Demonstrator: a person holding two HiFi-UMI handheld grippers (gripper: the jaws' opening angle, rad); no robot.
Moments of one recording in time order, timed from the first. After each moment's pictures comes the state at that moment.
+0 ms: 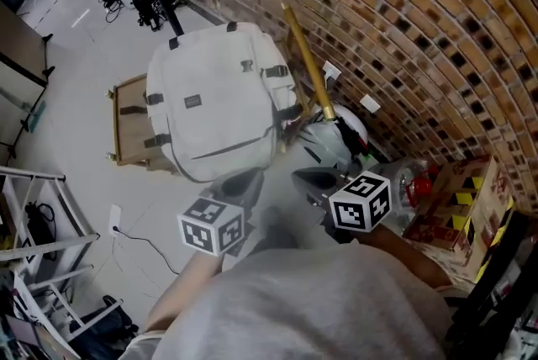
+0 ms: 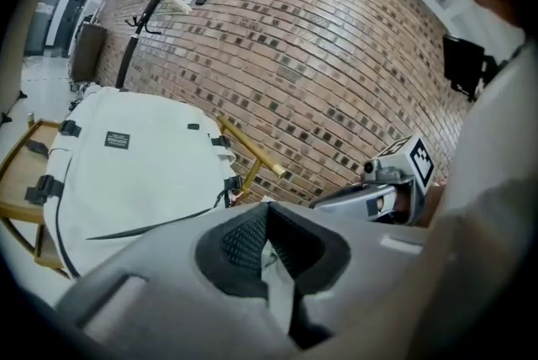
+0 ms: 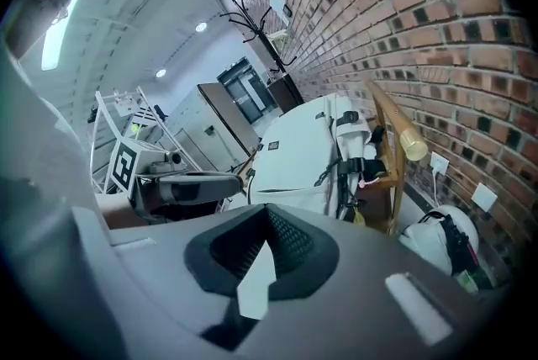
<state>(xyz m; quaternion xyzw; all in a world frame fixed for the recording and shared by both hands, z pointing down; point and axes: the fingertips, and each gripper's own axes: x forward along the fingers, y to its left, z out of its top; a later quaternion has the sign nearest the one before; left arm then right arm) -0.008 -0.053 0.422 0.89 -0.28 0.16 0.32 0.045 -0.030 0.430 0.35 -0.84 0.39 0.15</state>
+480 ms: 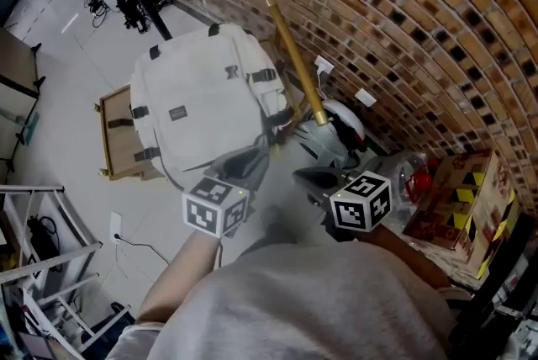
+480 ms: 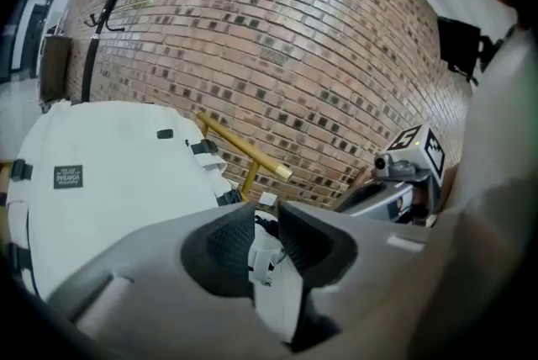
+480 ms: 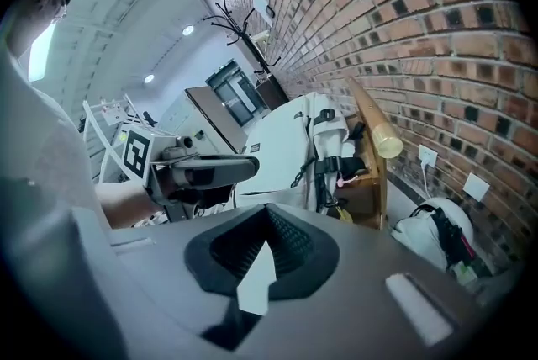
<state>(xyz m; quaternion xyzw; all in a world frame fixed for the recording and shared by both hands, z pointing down) 0.037 -0.103 0.440 0.91 -0.22 0.21 0.26 0.074 -0.048 0.448 0.38 -0.82 0.41 0.14</state>
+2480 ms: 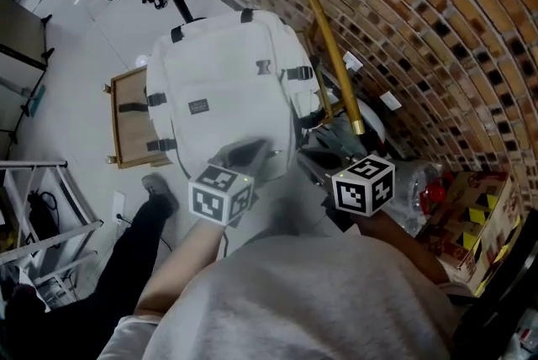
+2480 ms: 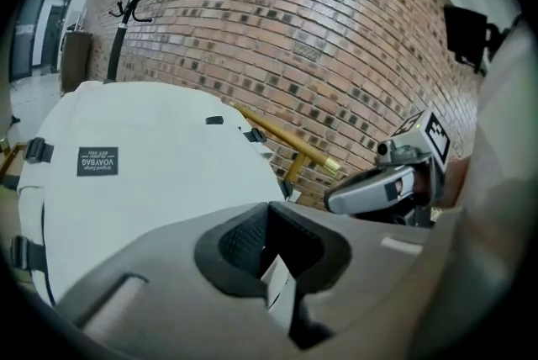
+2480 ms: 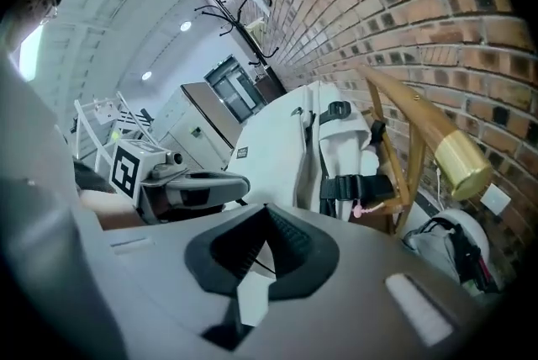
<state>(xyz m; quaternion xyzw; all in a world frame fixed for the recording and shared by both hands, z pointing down) -0.009 -0.154 0.486 0.89 -0.27 0.22 0.29 0.043 -0.123 0.480 0.38 -0.81 0.42 0.15</state>
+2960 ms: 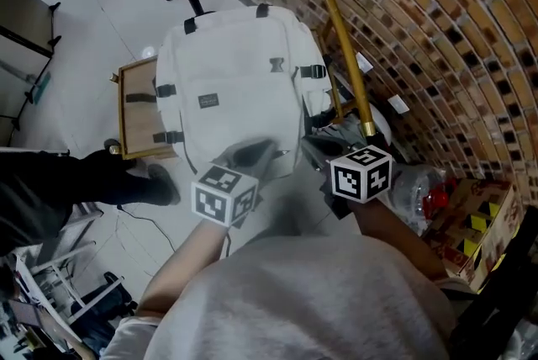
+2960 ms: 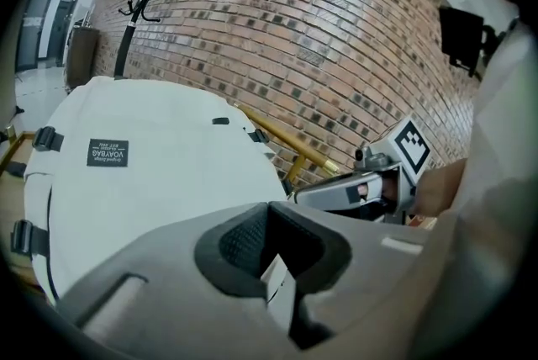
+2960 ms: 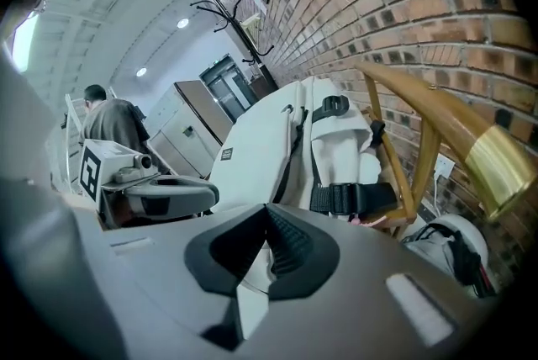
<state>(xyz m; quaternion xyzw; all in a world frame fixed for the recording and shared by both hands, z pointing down) -0.020 -0.148 0.484 0.88 -0.28 0.21 0.31 0.039 -0.150 0.503 0.40 -0.81 0.41 0.16</state>
